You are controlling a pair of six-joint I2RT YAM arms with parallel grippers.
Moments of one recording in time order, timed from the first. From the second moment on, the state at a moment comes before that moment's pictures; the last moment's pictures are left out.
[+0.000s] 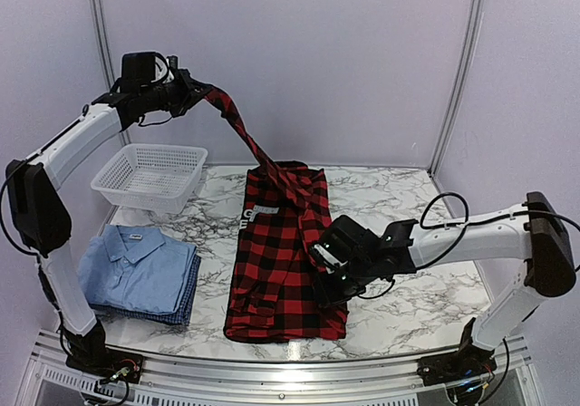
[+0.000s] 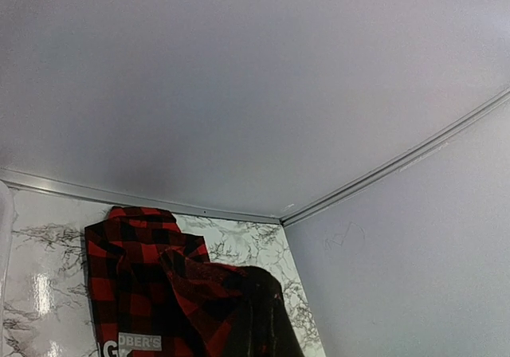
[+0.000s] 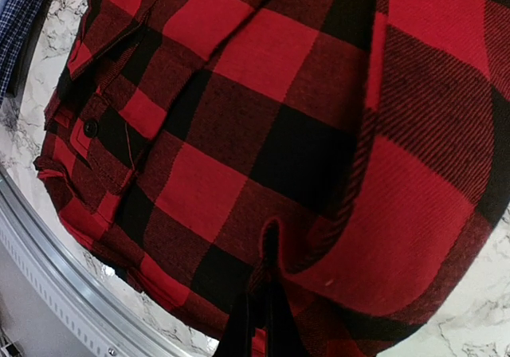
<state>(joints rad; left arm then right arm) -0.27 1.83 1.87 -0.26 0.40 -0.81 1.04 1.55 0.95 -0.49 -0.09 0.64</state>
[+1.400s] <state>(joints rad) -0.25 1.90 1.90 -0.27 0.42 -0.80 1.04 1.42 0.76 -0.44 -0.12 0.40</state>
